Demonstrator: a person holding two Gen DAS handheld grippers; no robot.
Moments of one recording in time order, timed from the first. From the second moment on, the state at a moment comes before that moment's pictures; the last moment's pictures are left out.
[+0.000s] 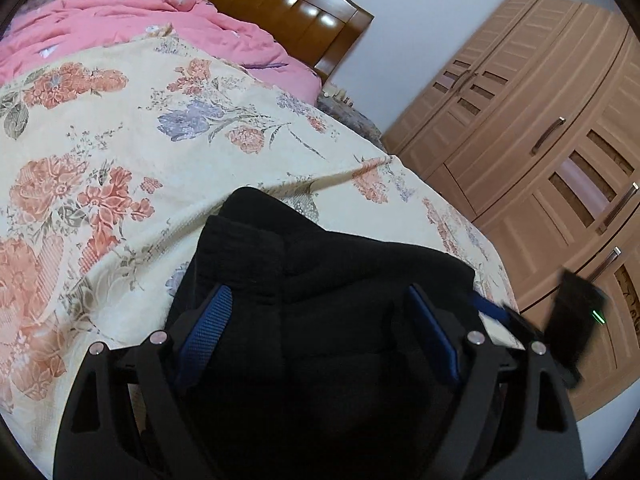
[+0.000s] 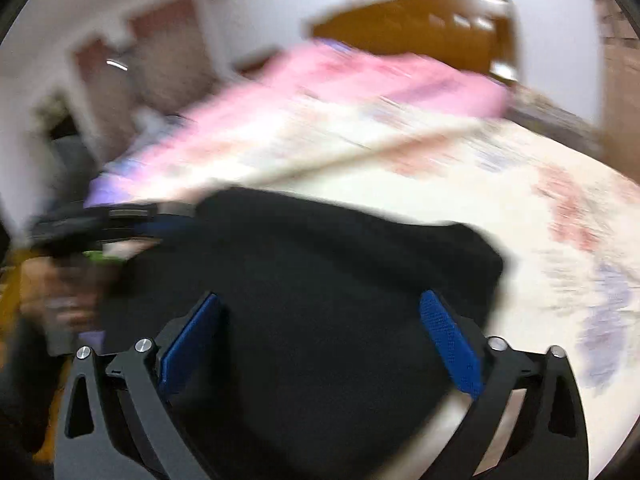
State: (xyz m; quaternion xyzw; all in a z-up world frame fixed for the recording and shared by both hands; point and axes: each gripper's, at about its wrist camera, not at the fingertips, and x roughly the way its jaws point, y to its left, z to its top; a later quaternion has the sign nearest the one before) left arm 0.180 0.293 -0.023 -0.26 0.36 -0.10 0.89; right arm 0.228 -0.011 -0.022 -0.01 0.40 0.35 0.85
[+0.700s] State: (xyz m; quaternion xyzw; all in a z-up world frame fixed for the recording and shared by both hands) left arm 0.180 0.304 -0.027 -0.29 0.35 -0.11 0.88; right arm 0.136 0.017 0.012 -0.05 0.34 0.43 0.83
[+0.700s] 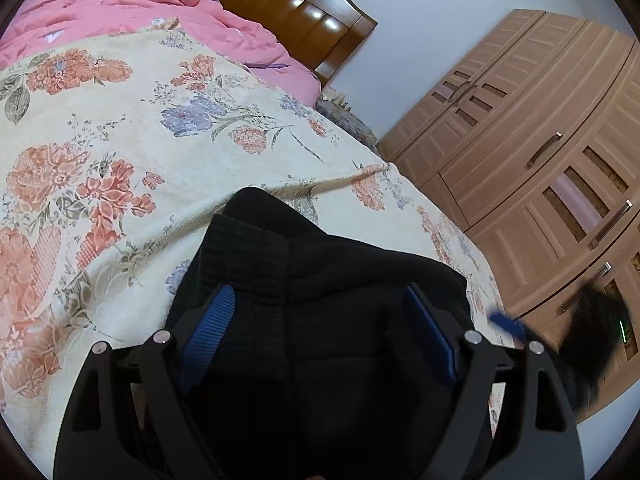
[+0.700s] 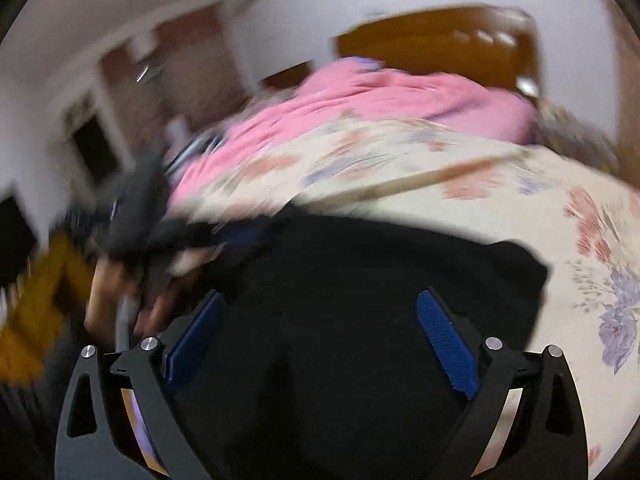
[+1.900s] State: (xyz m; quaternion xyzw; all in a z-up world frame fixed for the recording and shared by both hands) left arm 0.160 0.270 -0.004 -0.18 0.35 0.01 0.92; right arm 0.064 -0.040 -0.002 -0.05 0.36 0.37 0.86
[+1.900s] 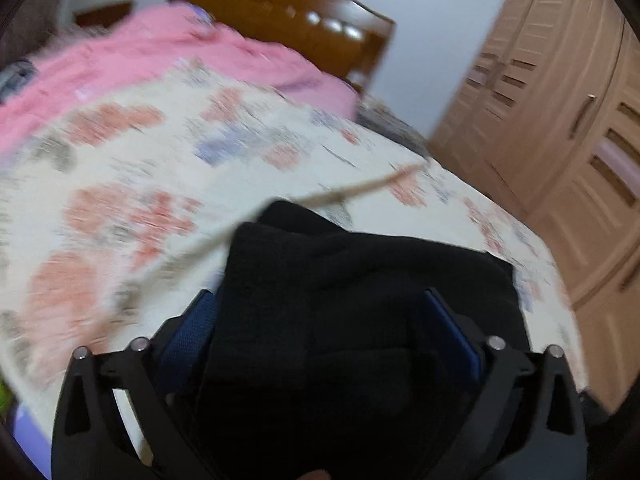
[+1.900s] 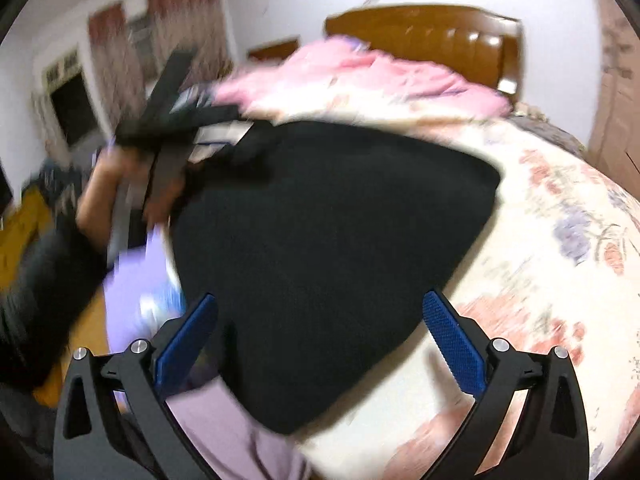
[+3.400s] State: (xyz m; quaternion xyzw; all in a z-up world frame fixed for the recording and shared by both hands) left arm 0.025 0.186 0.004 0.02 0.31 0.16 0.94; right arm 0.025 -0.100 -0.018 0.01 0.35 0.25 0.90
